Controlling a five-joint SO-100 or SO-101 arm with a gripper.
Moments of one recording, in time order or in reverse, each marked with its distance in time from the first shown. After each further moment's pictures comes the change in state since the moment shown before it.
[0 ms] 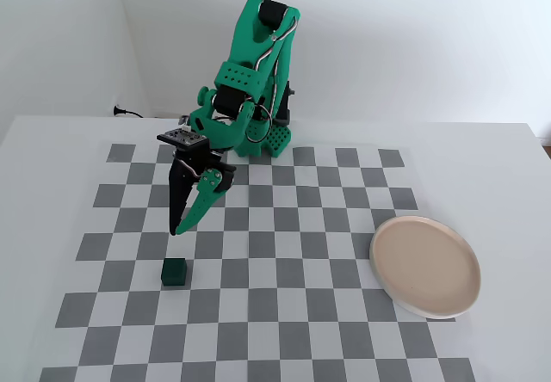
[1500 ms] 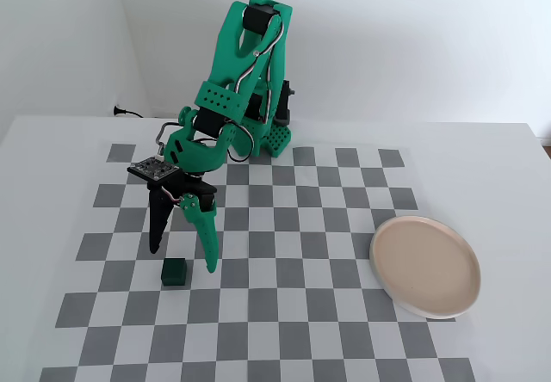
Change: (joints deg) arm 3.8 -23.2 -11.1 -6.3 -0.5
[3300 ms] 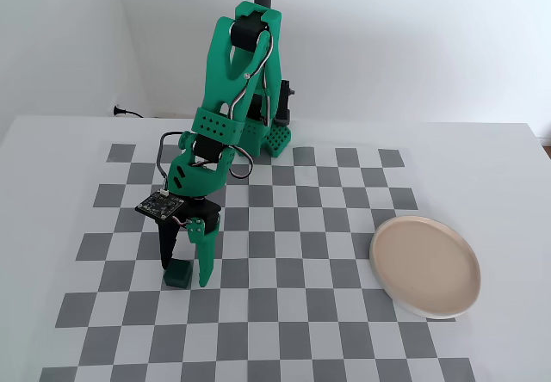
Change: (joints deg) arm -2.4 -15.5 -3.3 -5.4 -1.2
